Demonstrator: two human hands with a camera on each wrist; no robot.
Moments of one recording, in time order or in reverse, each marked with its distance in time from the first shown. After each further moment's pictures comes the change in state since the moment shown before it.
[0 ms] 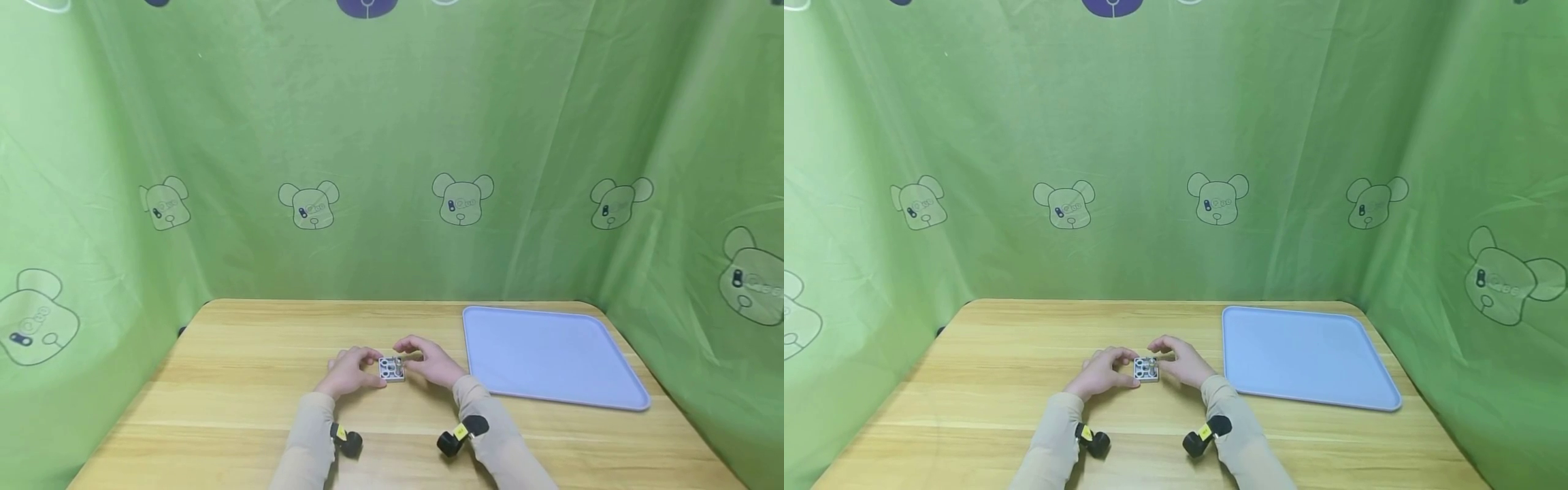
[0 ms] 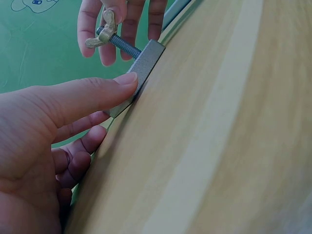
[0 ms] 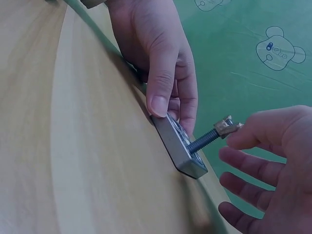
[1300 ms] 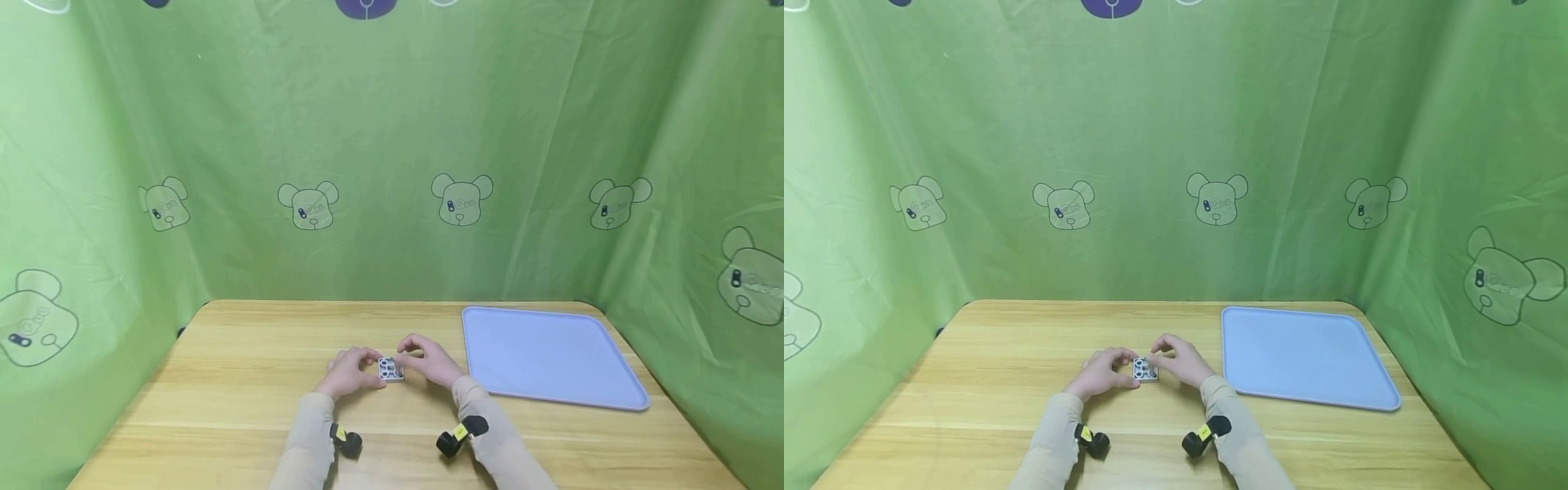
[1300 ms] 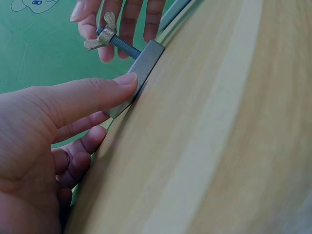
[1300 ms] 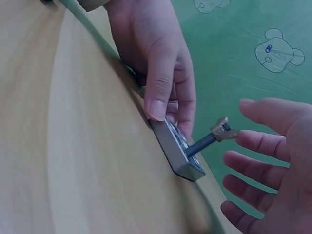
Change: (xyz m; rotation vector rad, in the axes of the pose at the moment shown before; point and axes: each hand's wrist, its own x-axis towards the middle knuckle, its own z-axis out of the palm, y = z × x) left_hand -0.001 0.001 -0.001 0.001 -0.002 -0.008; right_hand 0.001 -0.002 0.002 -0.038 0.079 0.072
